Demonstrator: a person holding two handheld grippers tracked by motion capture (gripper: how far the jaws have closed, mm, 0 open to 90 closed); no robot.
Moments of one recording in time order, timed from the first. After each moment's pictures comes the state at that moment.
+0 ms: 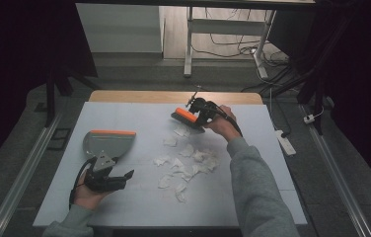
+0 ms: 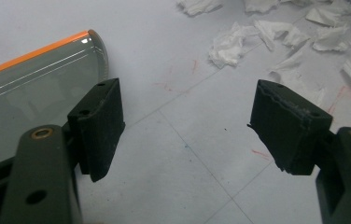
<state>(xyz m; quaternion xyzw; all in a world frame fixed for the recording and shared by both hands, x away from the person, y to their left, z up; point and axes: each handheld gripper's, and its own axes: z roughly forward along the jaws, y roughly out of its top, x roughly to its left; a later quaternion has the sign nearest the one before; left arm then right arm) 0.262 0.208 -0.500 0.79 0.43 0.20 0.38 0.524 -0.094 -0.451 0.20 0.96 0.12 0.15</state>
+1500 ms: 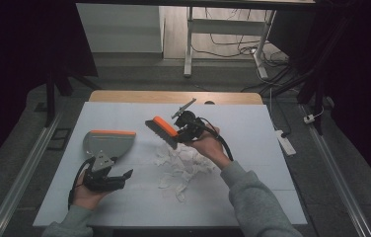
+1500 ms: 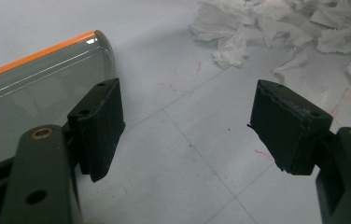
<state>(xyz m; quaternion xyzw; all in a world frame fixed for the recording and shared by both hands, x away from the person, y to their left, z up) 0.261 0.209 -0.499 0.79 0.44 0.21 0.38 0.435 -0.058 -0.434 0.24 0.93 0.28 0.06</state>
